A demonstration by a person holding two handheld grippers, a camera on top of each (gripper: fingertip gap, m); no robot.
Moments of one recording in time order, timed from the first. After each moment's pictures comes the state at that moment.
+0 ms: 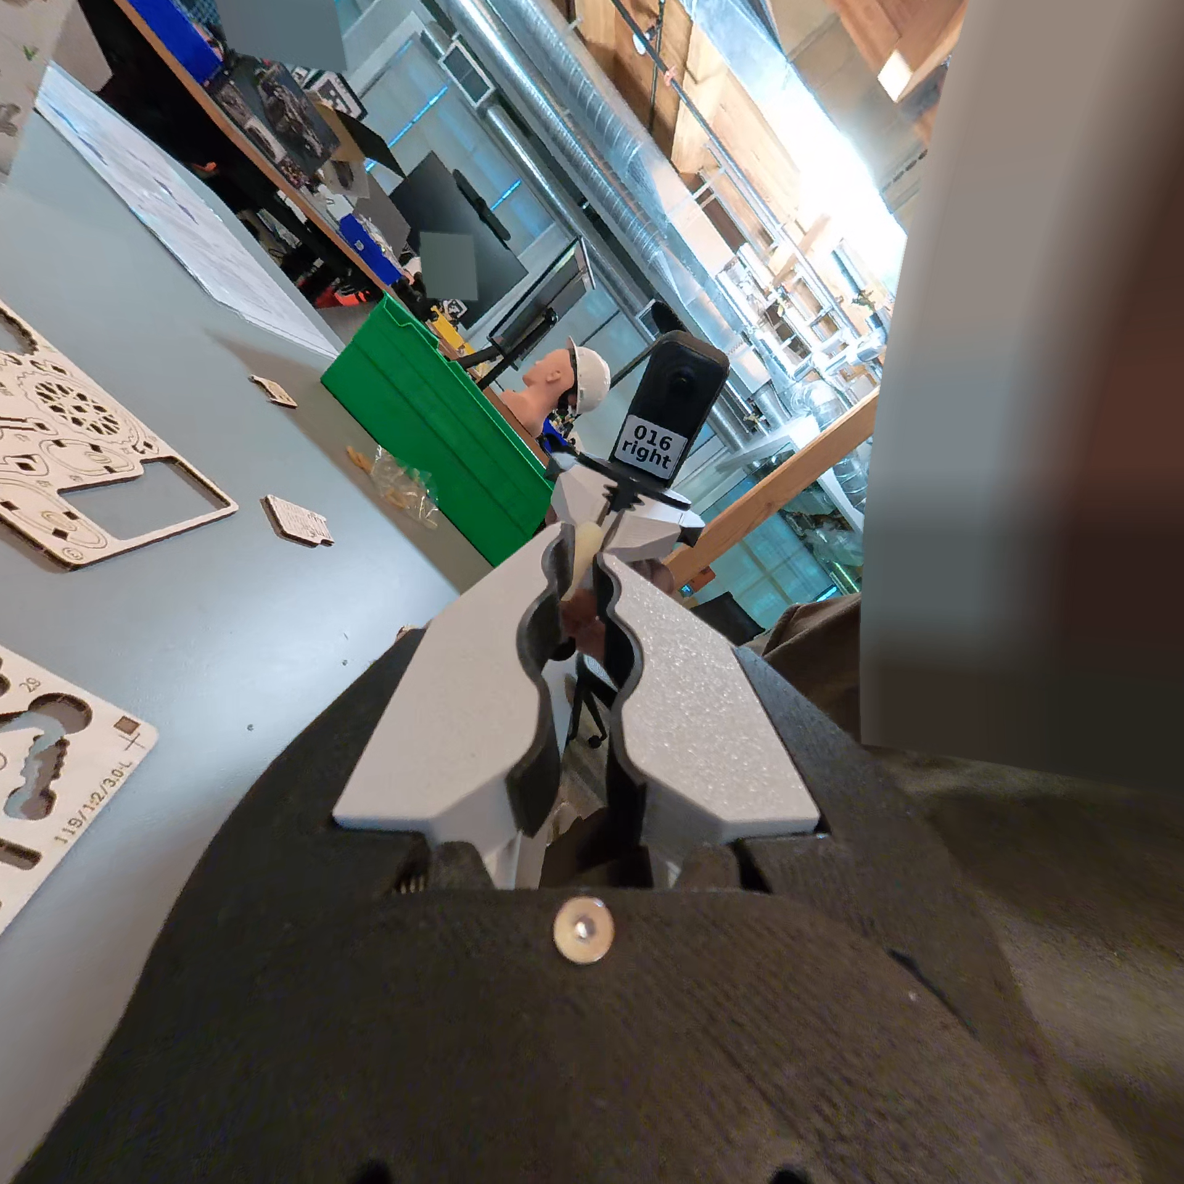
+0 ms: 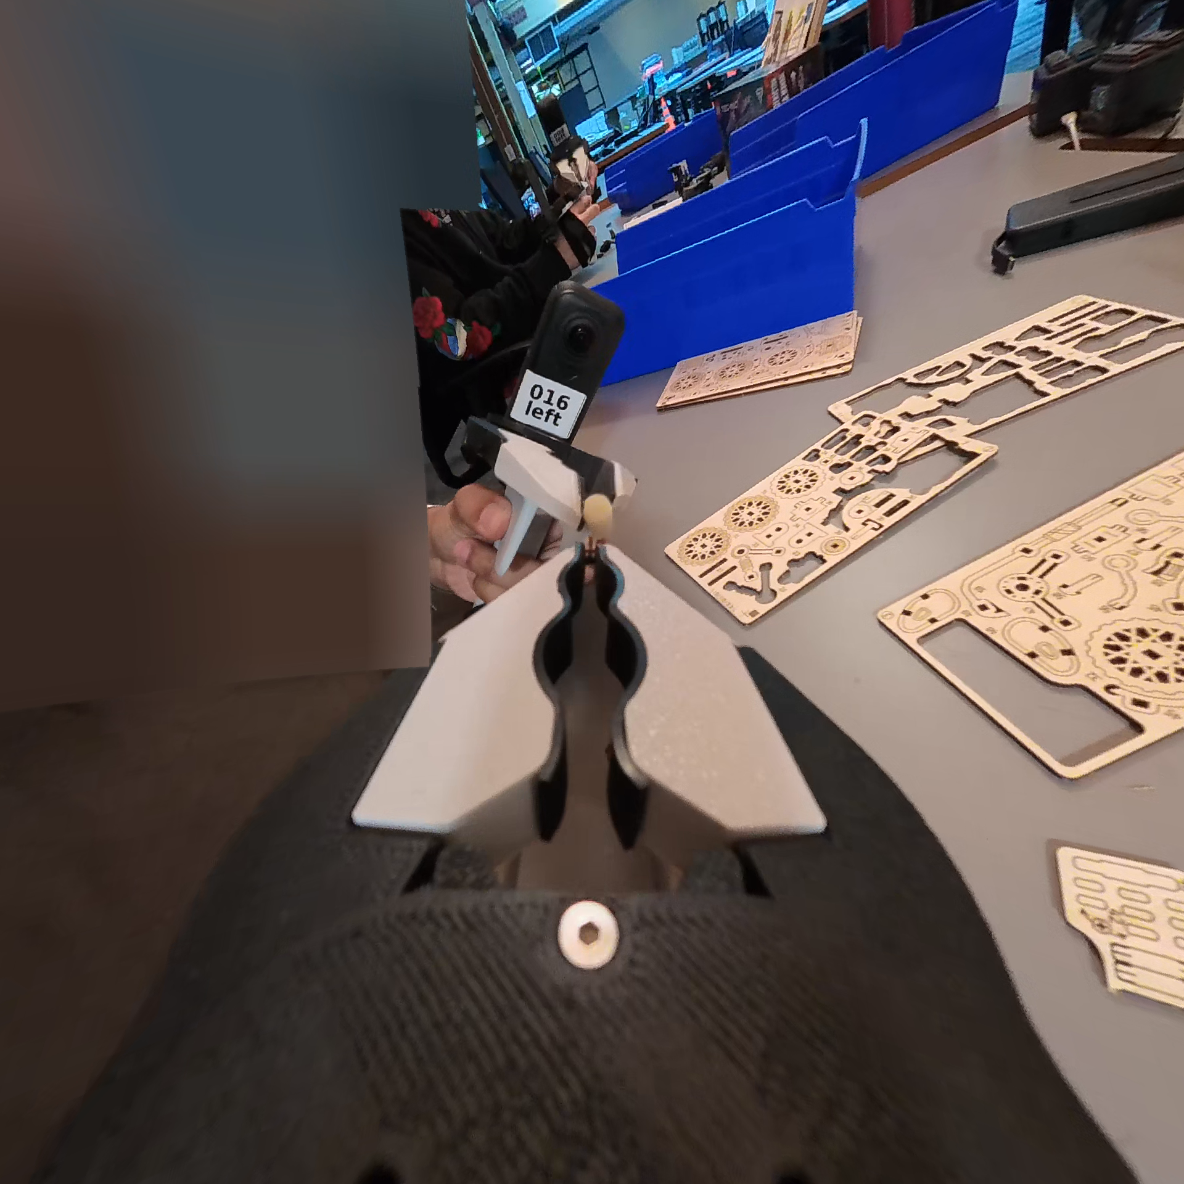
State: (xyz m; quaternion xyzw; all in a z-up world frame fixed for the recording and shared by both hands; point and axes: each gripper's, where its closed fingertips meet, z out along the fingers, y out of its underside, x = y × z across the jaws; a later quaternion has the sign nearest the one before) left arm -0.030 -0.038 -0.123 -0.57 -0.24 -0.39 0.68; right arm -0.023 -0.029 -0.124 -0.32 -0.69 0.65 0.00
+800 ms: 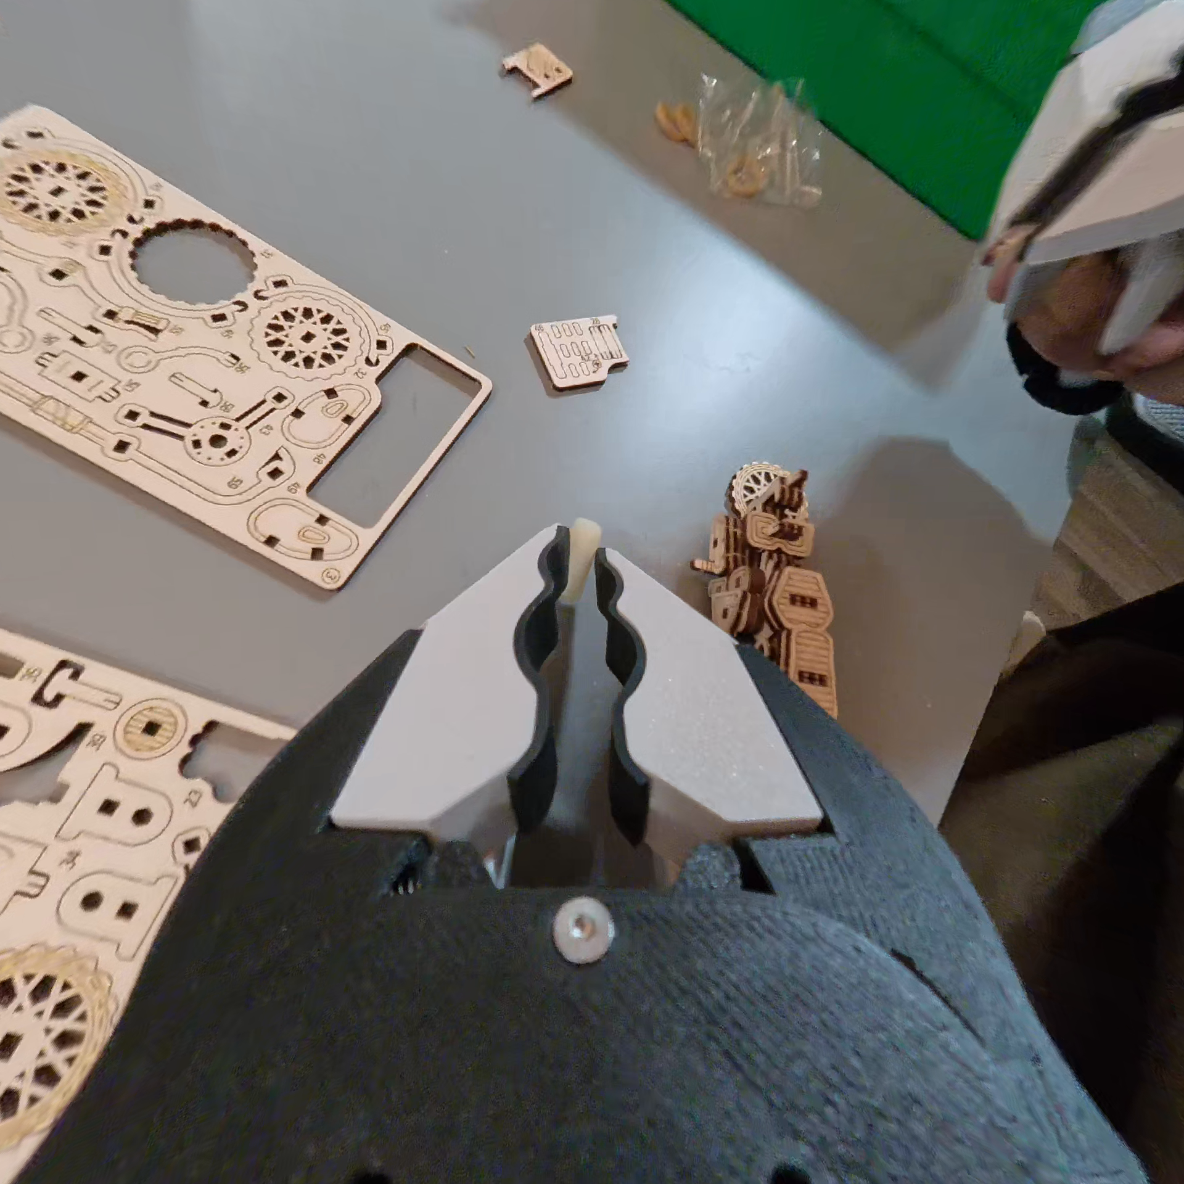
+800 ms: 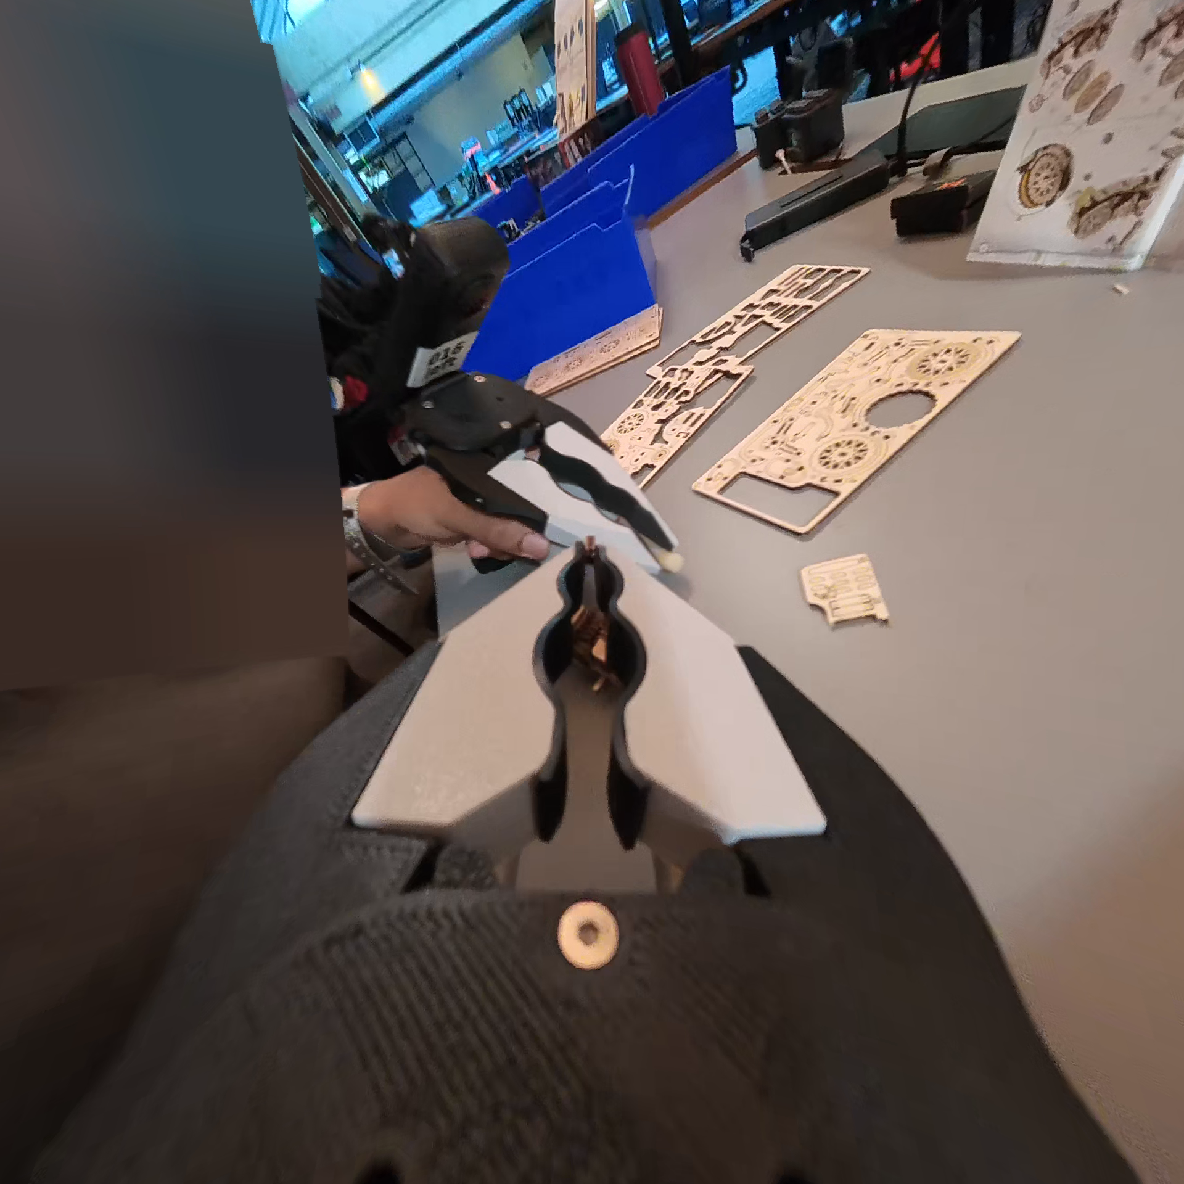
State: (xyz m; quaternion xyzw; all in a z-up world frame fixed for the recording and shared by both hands) left arm -0.053 0.025 -0.235 -0.88 -0.16 -0.07 0.44; right arm -0.003 0.072 -0.145 -0.43 -0.64 0.63 0.07
